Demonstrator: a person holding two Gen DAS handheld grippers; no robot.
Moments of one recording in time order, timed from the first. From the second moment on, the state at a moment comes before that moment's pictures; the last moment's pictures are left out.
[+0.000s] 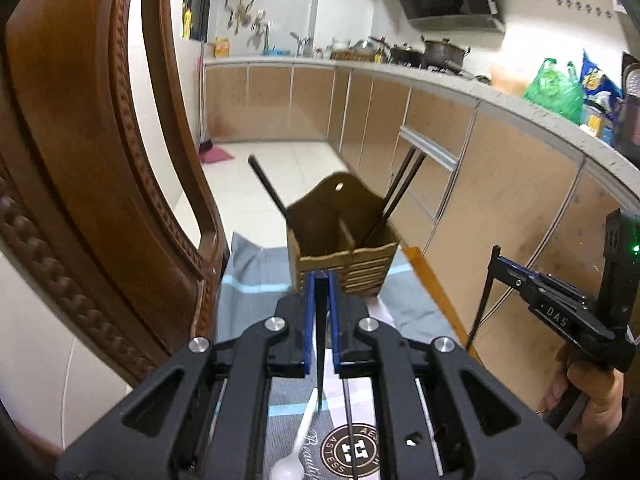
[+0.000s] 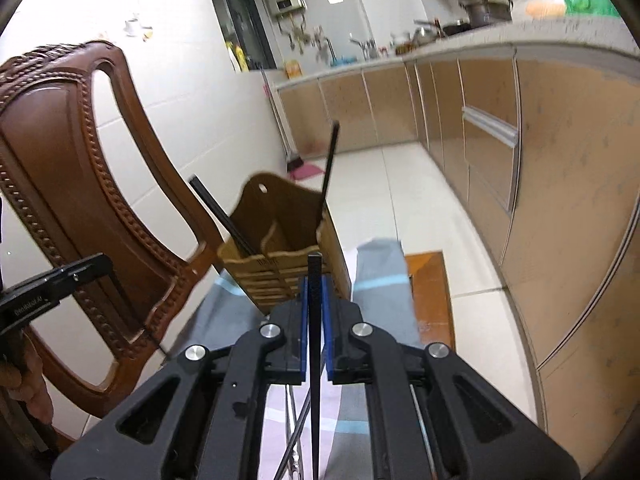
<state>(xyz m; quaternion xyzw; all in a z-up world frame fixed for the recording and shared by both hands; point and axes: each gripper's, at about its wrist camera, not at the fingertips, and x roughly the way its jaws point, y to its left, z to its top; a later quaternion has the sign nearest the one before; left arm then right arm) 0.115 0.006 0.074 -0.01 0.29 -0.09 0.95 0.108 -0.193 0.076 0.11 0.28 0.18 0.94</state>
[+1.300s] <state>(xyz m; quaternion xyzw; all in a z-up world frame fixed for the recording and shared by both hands) 0.076 0.030 0.101 -0.03 0.26 -0.10 0.96 0.072 -0.151 0.223 0.03 0.21 0.16 0.96</state>
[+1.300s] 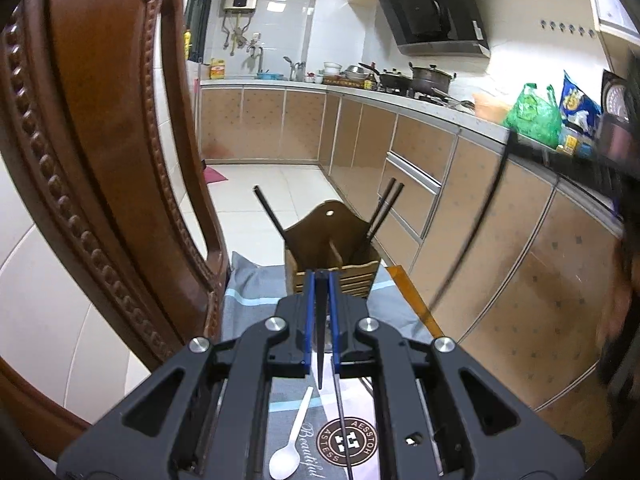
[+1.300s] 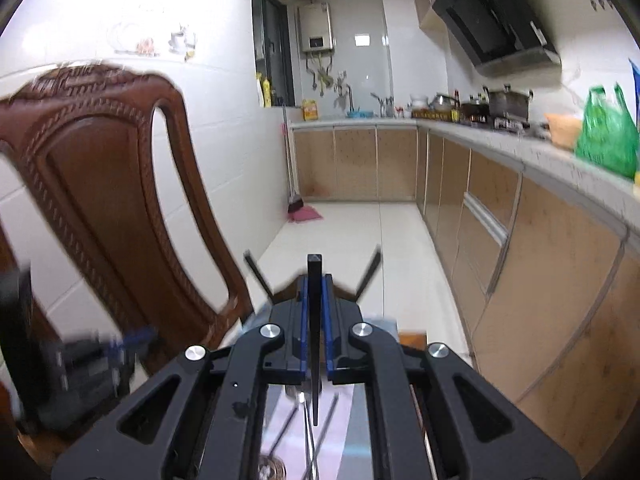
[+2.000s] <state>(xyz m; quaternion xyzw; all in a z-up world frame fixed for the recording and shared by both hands) 0.096 0.057 0.087 -0.07 0.28 -0.10 0.95 0.261 -0.119 0.145 0.11 0.27 0.11 0.95</state>
